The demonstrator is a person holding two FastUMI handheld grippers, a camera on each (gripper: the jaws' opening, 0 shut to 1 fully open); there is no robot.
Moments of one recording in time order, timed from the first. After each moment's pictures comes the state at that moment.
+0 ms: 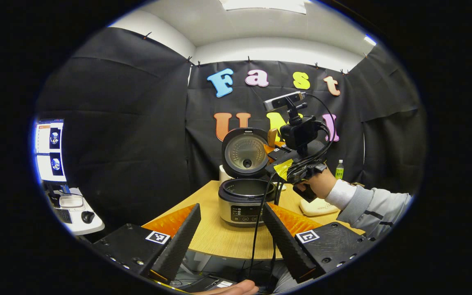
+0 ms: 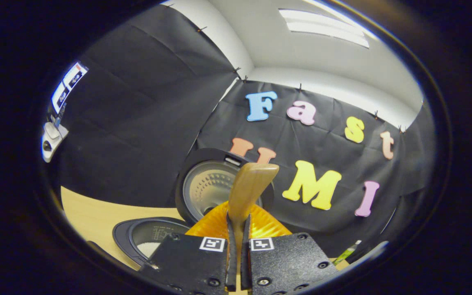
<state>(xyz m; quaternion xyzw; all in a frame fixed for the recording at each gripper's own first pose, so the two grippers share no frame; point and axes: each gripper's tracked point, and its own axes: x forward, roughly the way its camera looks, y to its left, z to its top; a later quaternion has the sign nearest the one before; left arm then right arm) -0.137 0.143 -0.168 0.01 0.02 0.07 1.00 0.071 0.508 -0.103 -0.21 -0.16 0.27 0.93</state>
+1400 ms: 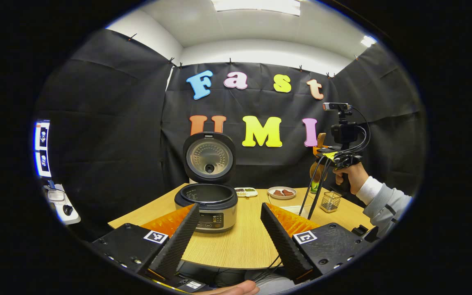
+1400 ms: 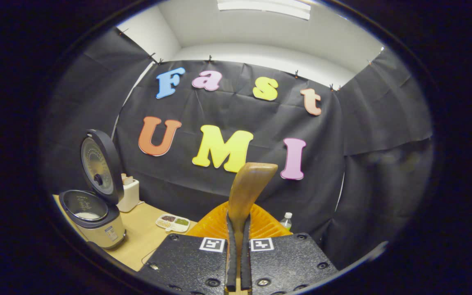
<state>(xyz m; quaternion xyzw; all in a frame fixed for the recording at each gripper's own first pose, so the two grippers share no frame) -0.102 0.016 -0.152 0.00 0.00 0.01 1.00 0.189 0.156 -0.088 -0.08 -0.04 0.08 0.99</state>
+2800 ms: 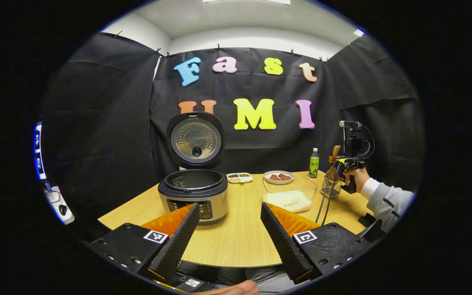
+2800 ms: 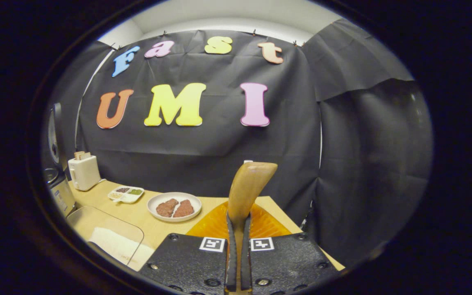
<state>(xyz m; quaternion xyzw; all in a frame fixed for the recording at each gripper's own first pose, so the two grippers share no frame) -0.060 -0.004 -0.200 0.02 0.06 0.00 1.00 0.307 -0.004 -0.239 -0.01 0.07 0.01 1.00</state>
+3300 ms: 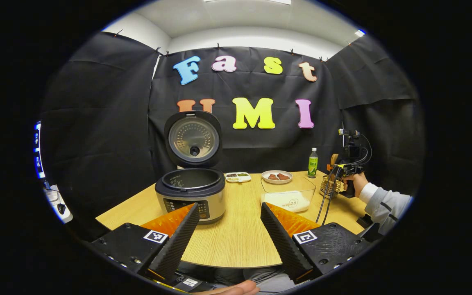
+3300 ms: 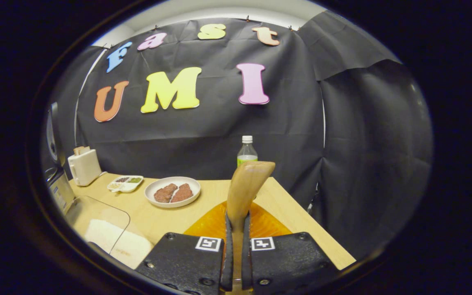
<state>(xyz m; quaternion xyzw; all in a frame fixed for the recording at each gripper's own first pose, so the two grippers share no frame) -0.059 -0.010 -0.199 0.02 0.06 -0.01 1.00 0.311 -0.014 -0.268 -0.01 0.11 0.02 0.99</state>
